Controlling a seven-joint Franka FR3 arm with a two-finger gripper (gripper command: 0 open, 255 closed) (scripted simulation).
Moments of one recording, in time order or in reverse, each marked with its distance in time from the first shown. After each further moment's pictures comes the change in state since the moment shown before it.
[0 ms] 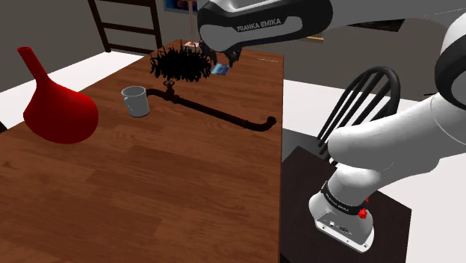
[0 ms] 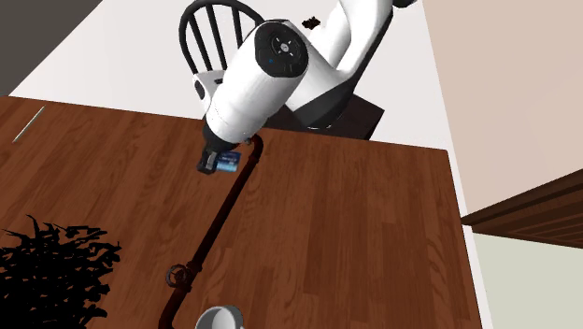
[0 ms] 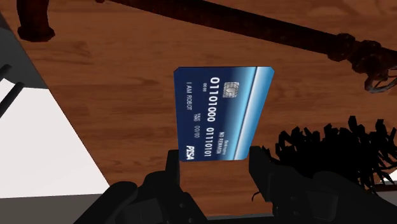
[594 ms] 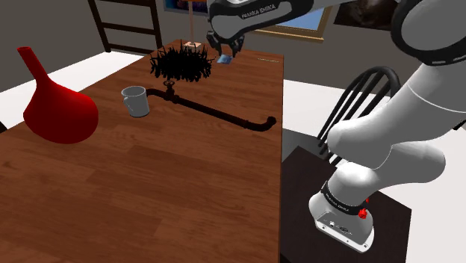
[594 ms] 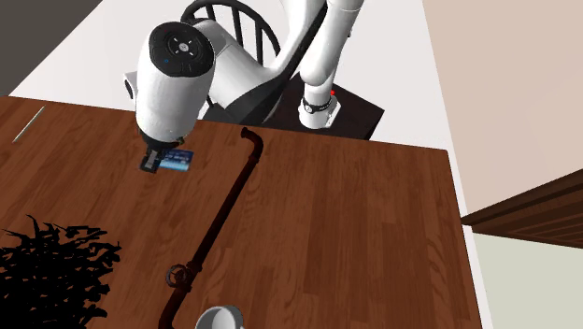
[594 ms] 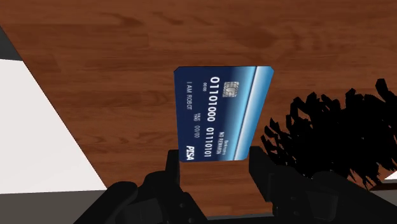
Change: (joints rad) arm -0.325 0.281 0.219 0.151 -0.242 0.048 0.017
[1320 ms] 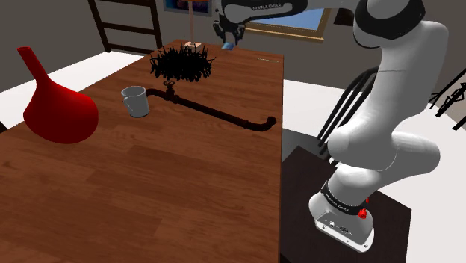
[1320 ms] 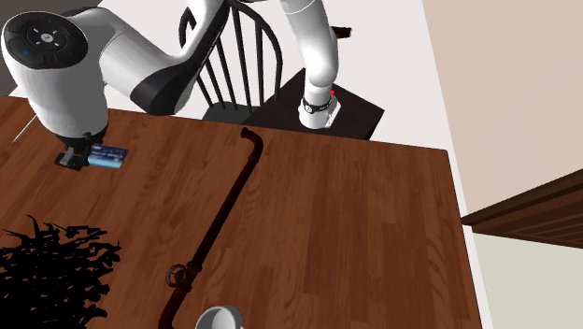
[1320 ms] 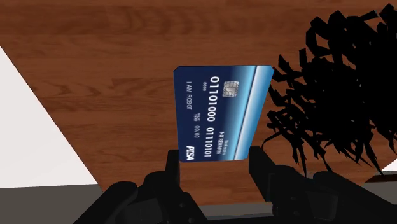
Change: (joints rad) arm 0.313 0.645 -0.183 0.425 -0.593 -0.232 0.095
